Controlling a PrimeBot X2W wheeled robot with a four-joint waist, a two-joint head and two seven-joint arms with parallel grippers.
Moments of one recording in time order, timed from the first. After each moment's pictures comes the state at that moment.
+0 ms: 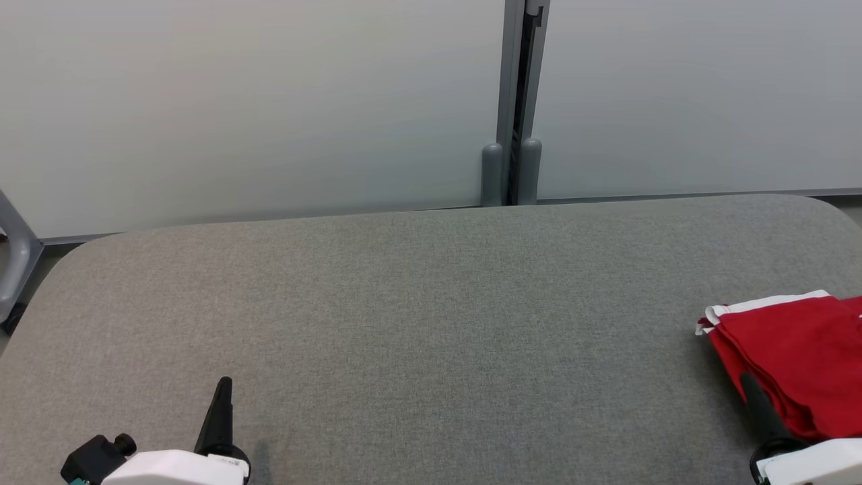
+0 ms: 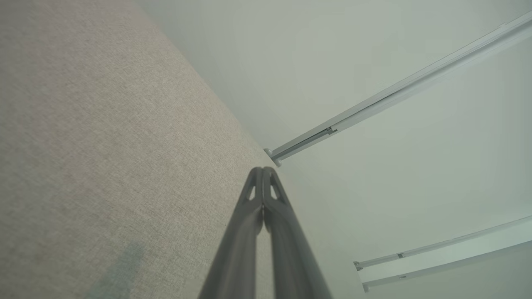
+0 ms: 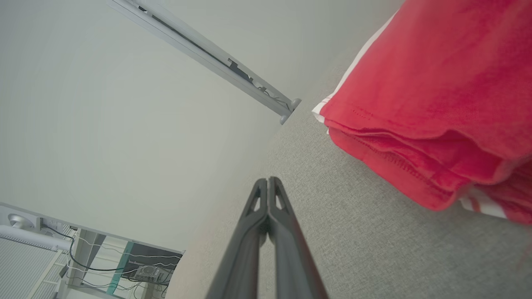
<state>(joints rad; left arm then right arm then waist) 0.03 0.11 -0.10 0.25 -1.15 0.01 -0.08 0.06 -0.04 -0.15 0.16 1.01 0.13 0.16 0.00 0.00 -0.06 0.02</state>
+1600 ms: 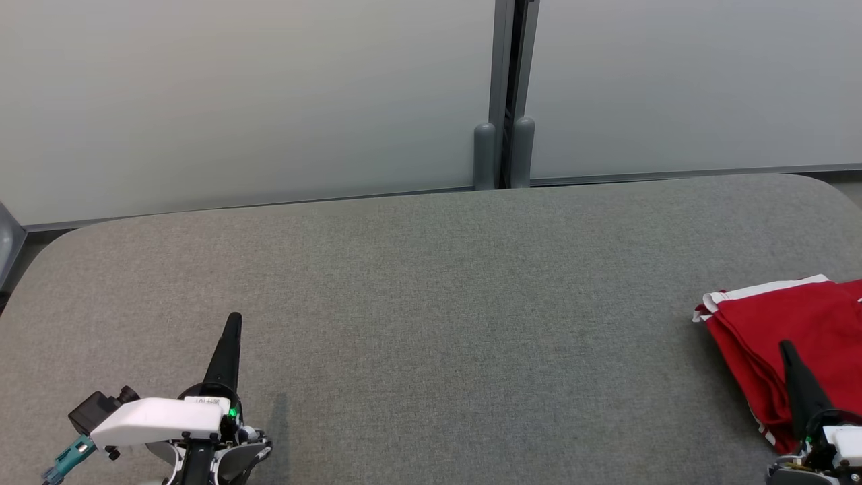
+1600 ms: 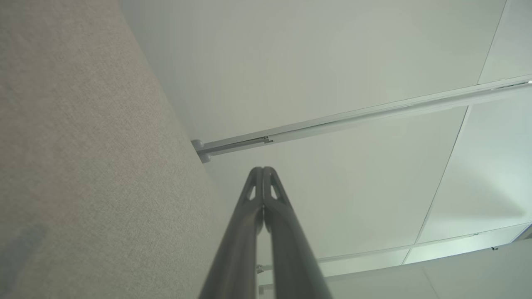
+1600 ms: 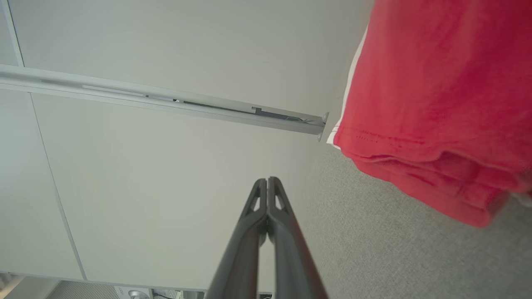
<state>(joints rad) -0.11 0.06 -0.06 0.29 -1.50 -0.09 0.02 0.00 -0.04 -0.23 0.17 1.45 0.13 0.17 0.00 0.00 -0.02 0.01</state>
